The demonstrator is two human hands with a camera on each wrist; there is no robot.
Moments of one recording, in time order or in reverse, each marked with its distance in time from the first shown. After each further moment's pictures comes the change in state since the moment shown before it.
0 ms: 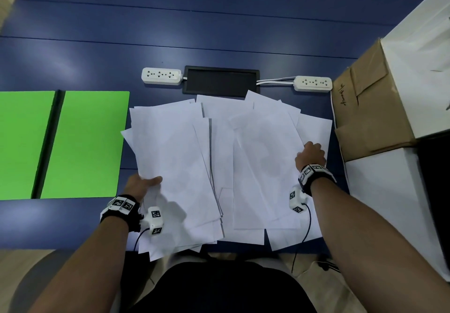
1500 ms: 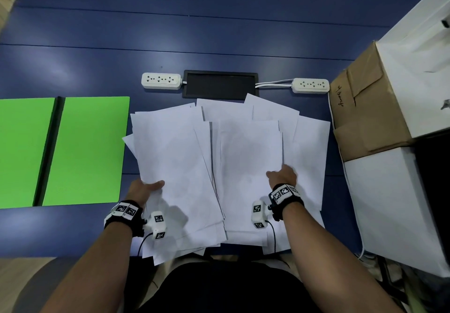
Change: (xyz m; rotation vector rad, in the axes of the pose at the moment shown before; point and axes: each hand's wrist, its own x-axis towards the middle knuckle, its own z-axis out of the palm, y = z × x) left_hand -0.011 0.007 0.002 -0.023 -0.008 0.005; right_hand -0.083 -0.049 0.040 0.578 -0.132 0.298
